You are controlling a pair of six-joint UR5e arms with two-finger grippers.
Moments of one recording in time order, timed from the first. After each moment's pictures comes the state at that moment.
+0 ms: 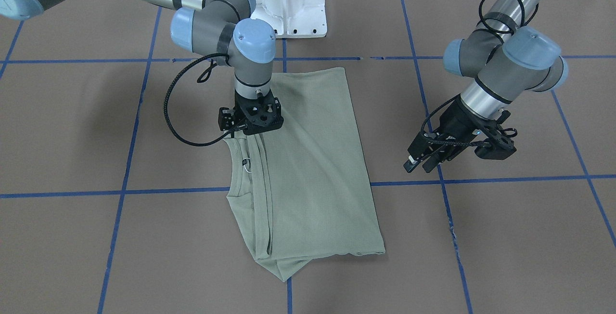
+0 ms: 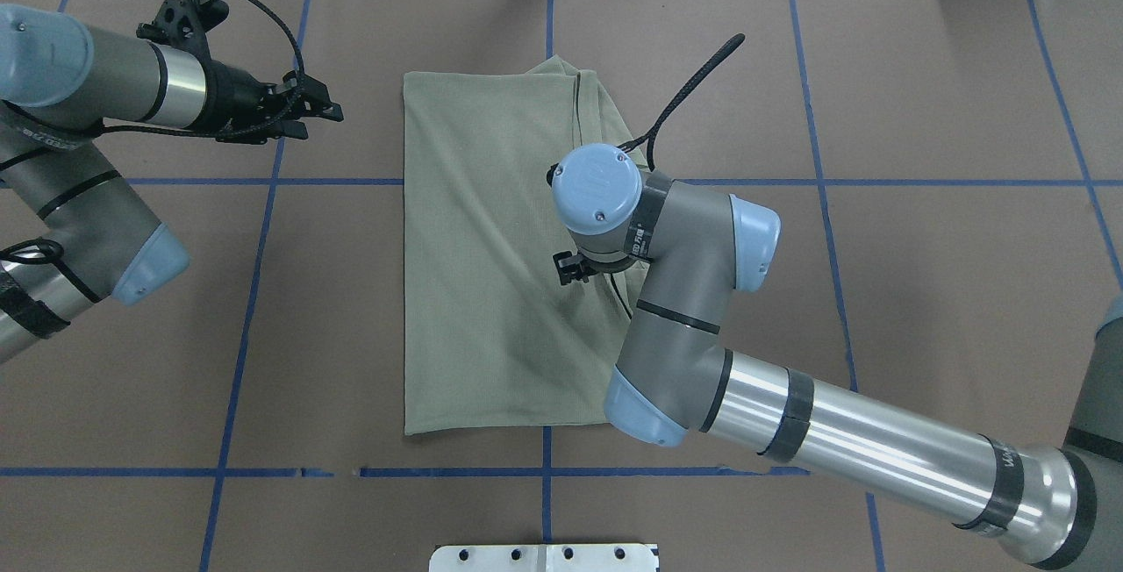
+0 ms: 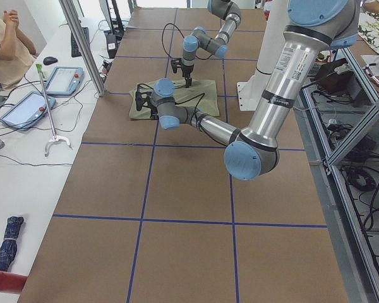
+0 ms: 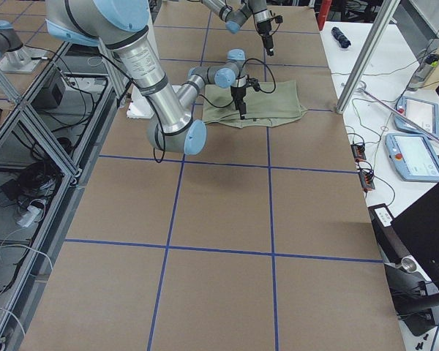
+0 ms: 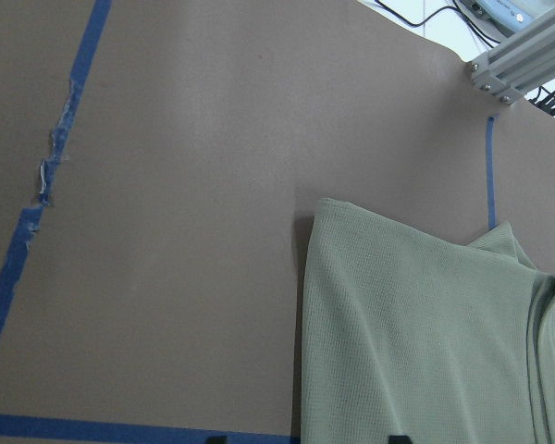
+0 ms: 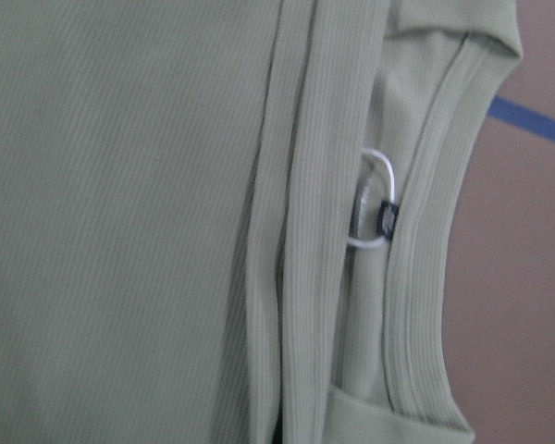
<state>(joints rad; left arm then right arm) -0.89 -1.97 -1.51 -2.47 -2.04 -1.43 0.49 -0.79 1.46 -1.64 1.72 0.87</state>
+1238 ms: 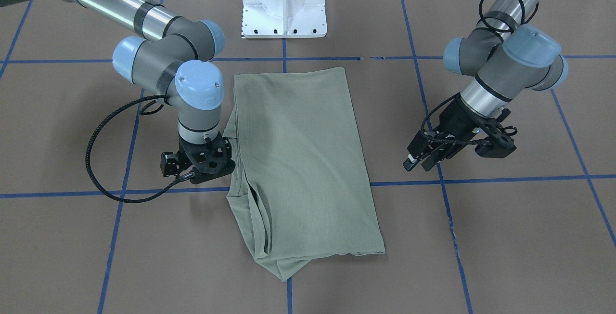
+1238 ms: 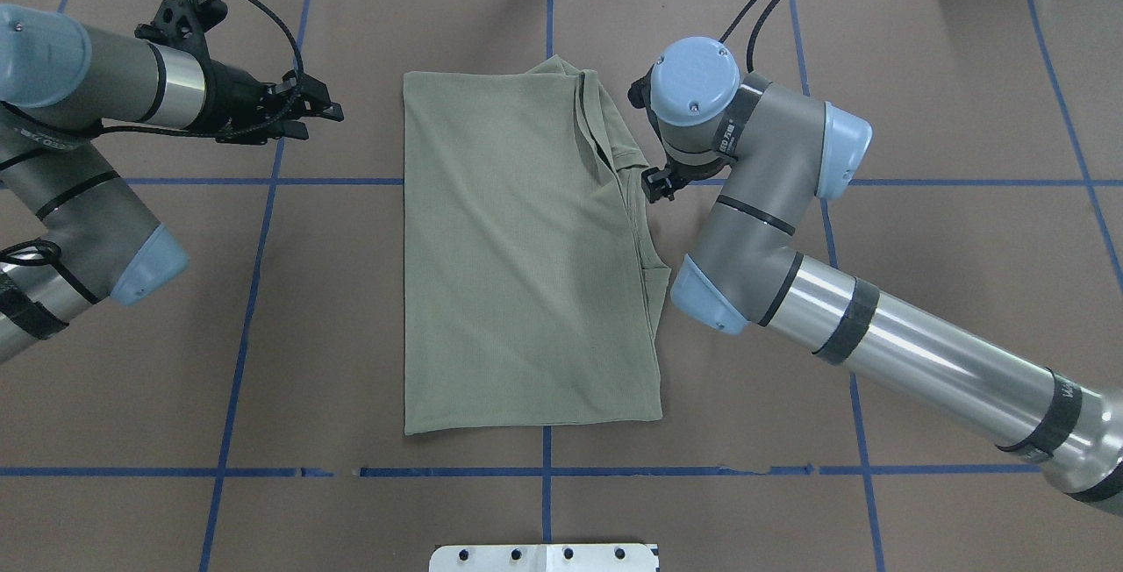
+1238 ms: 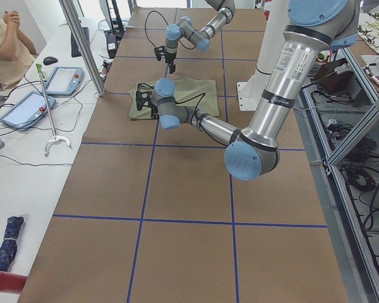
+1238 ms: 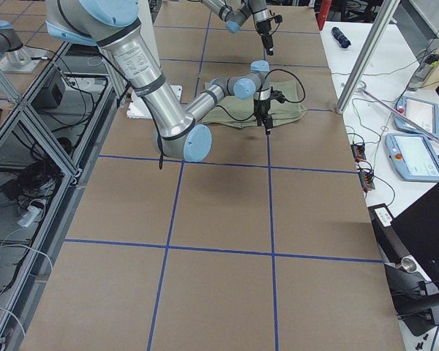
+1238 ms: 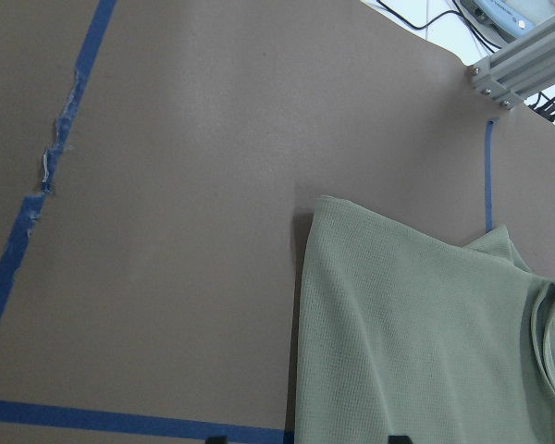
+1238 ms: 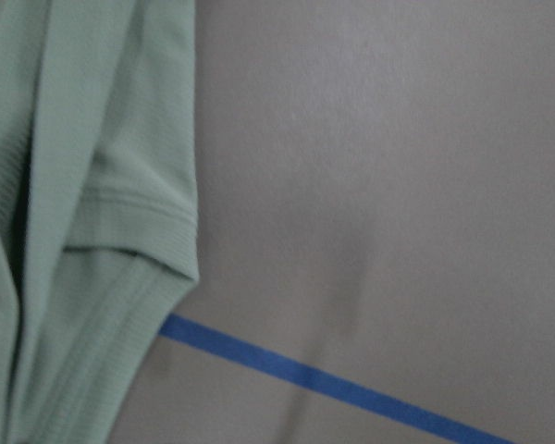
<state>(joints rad) -0.89 -1.96 -1.51 -2.47 -2.04 -1.44 0.68 -0.82 1.42 -1.62 1.73 0.62</state>
